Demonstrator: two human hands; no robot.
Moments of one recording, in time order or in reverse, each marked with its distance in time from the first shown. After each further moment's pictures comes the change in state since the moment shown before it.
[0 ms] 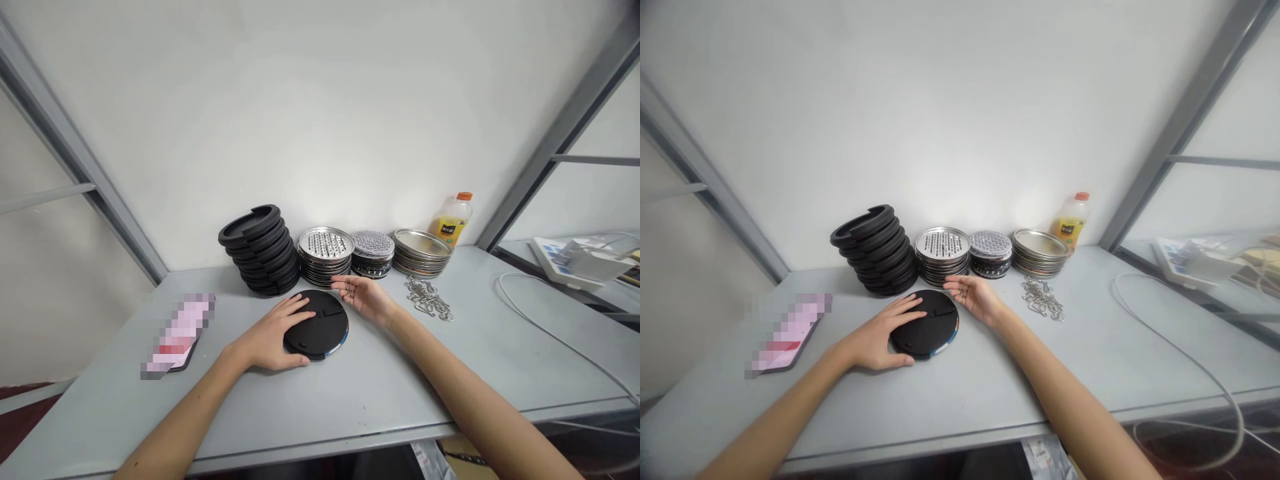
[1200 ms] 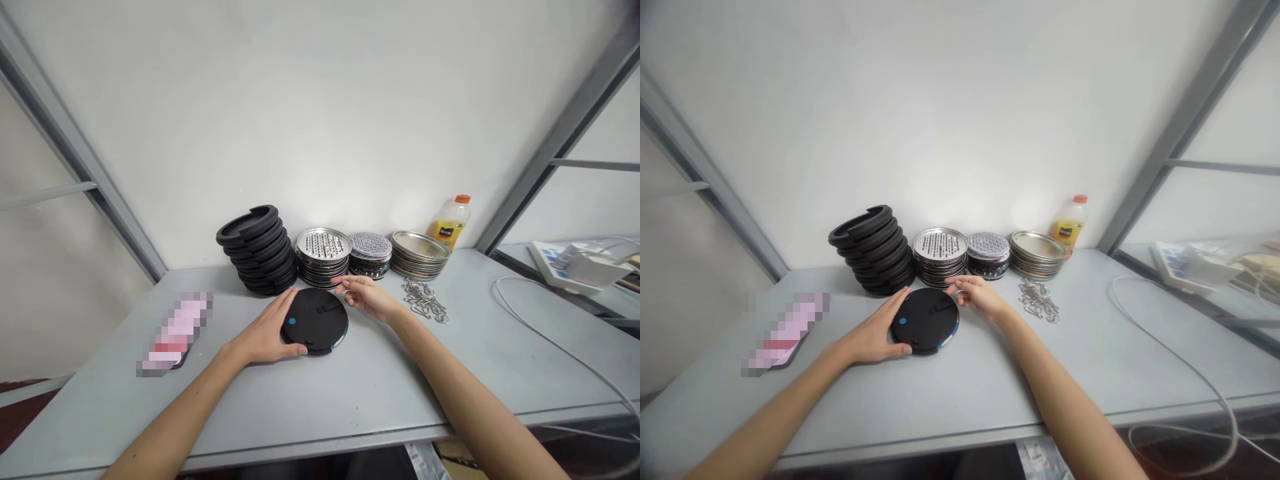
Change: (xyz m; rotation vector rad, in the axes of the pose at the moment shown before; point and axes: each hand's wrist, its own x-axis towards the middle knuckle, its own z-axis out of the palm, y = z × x) left_hand 0.000 -0.013 0.015 -0.053 0.076 -0.154; right_hand 0.002 -0.006 -0.015 -0.215 -0.046 -0.028
